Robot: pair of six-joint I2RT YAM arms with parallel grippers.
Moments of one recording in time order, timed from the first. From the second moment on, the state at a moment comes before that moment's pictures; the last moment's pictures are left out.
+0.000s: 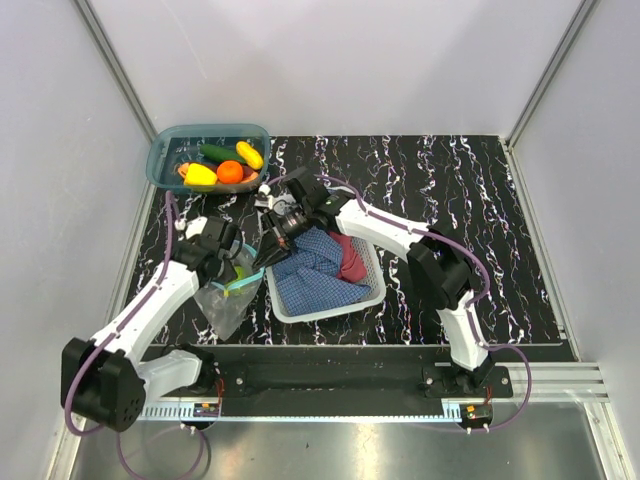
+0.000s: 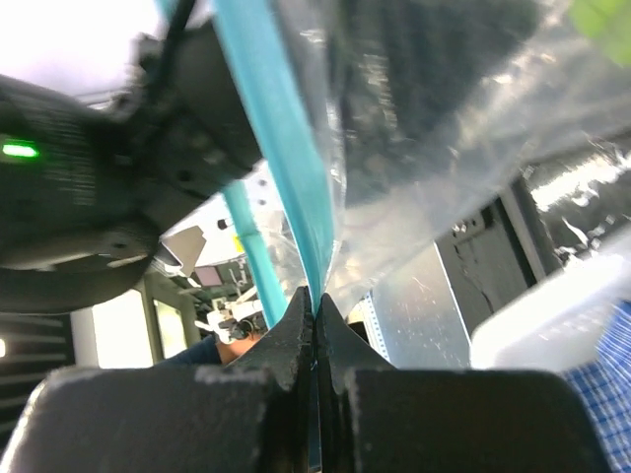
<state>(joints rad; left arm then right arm) -0.33 1.09 0.81 -0.91 -0.40 -0.79 0.83 2.12 1.78 -0.34 -1.12 0.88</state>
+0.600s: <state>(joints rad) -0.33 1.25 0.82 -0.72 -0.27 -0.76 0.81 2.12 1.74 -0.34 -1.12 0.87</state>
